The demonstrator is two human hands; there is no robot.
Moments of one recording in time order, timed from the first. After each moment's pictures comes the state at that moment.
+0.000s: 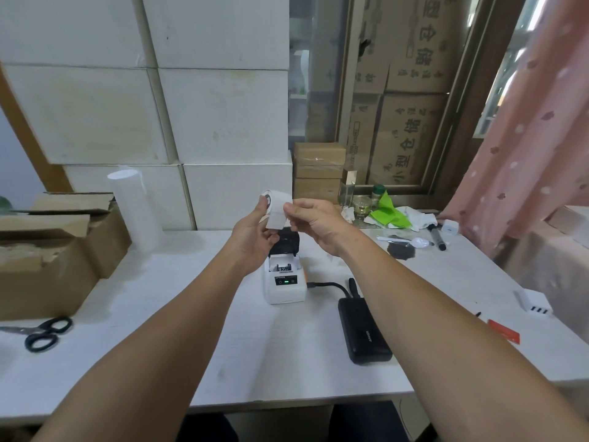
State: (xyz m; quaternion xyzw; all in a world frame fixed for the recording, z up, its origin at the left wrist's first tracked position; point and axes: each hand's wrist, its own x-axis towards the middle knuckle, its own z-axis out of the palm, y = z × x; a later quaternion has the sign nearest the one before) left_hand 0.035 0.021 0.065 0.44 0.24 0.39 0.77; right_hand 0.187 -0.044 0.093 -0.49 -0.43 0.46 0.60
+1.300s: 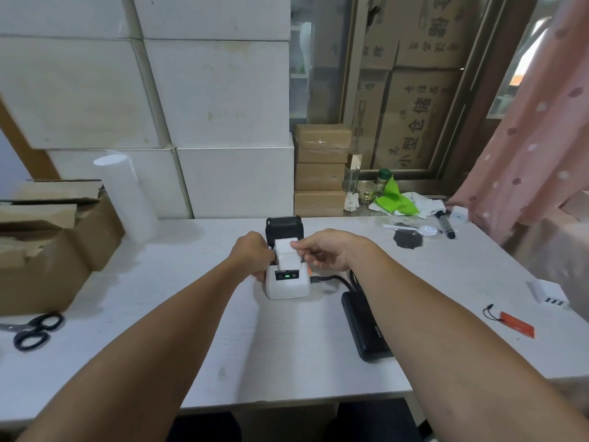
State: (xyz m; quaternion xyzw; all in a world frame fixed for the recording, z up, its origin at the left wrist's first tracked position) left_hand 0.031 0.032 0.022 0.73 0.54 0.13 0.39; right_hand 0.214 -0.037 0.032 -0.66 -0.29 0.59 0.37
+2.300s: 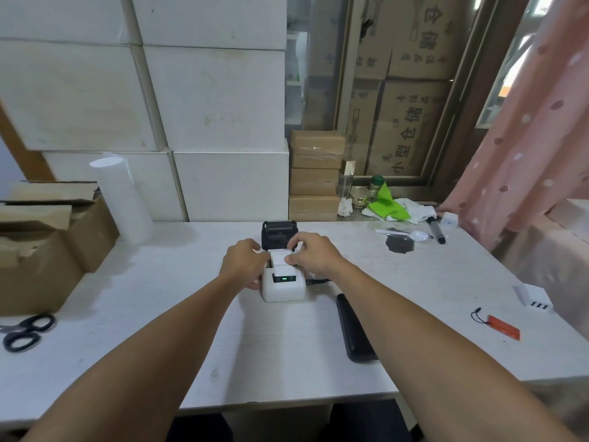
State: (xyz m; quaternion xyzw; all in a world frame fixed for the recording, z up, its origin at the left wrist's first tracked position) left_hand 0.026 0.014 0.013 0.68 0.56 0.24 0.42; right_hand 0.197 -0.044 0.013 -0.76 -0.53 0.23 0.31
